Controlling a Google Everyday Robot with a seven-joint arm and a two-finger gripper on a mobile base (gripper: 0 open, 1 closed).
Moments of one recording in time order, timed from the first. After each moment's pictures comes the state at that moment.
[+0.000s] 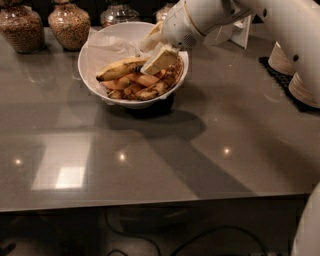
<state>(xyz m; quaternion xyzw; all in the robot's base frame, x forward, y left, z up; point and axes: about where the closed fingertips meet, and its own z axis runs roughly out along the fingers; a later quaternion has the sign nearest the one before) 0.645 0.024 0.954 -0.72 0.56 0.15 0.38</state>
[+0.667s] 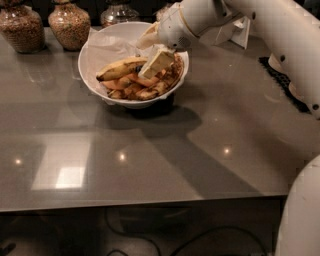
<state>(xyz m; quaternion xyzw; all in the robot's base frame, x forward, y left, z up) 0.657 0.035 0.943 -0.72 0.56 0.16 0.38</state>
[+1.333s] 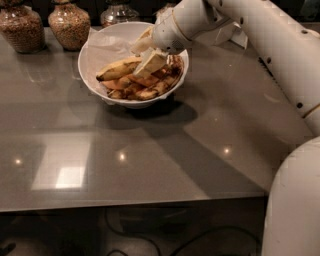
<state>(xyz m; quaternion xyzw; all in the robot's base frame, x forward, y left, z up) 0.670 0.050 0.930 -0.72 0.55 0.17 0.38</state>
